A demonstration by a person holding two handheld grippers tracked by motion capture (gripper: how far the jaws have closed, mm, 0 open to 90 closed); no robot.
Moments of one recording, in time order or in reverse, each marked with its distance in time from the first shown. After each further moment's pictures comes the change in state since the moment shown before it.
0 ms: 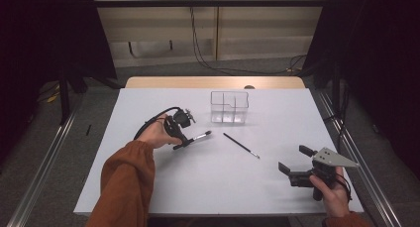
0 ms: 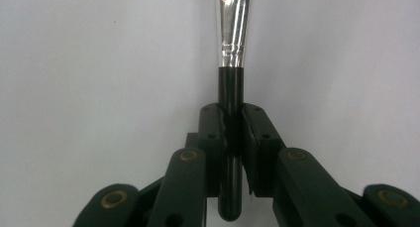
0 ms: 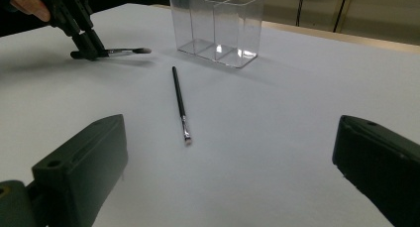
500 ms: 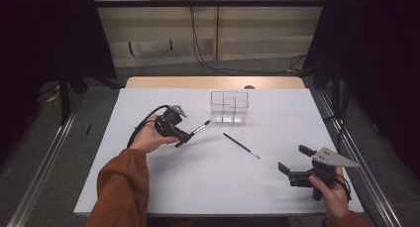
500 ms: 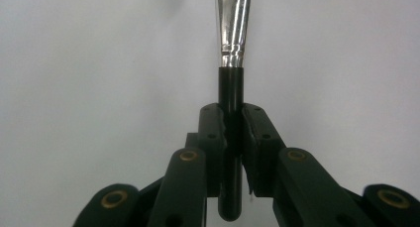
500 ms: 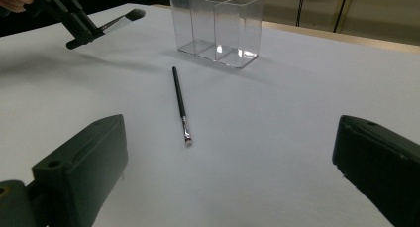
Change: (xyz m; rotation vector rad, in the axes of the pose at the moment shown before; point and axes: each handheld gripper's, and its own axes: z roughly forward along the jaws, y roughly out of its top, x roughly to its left) left arm -0.003 -0.022 -0.020 -0.255 -0.020 -0.070; right arm 0.000 0.000 0.001 -0.001 -0.001 -0.004
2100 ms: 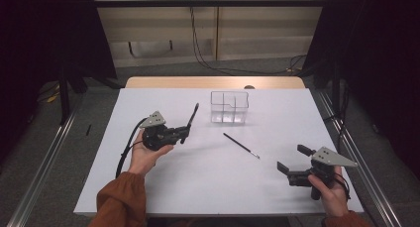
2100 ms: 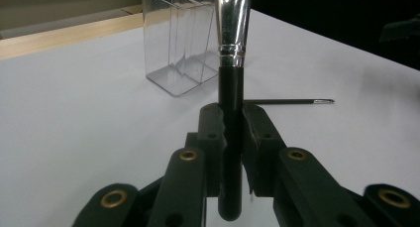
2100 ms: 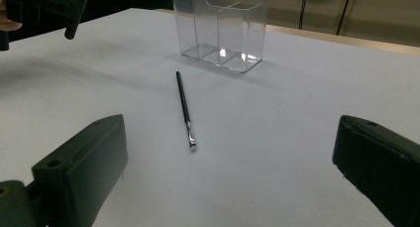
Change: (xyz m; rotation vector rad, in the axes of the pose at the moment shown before) left arm -0.031 -0.051 -0.014 -0.620 0.075 -0.099; right arm 0.001 0.002 0.002 -0.011 0.012 0.009
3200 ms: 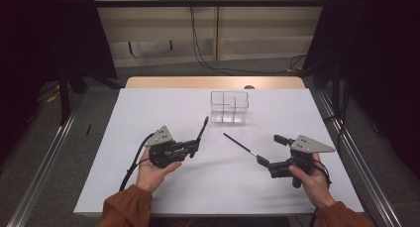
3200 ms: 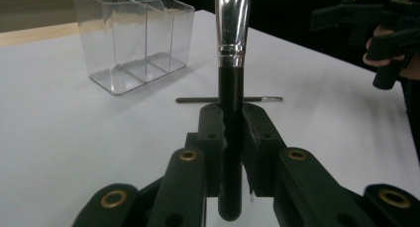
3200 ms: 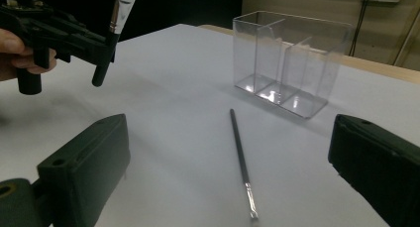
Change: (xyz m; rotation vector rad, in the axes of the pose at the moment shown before) left arm -0.051 -0.013 -0.001 -0.050 -0.060 0.004; right arm 0.028 0.035 0.042 -0.027 0.172 -0.047
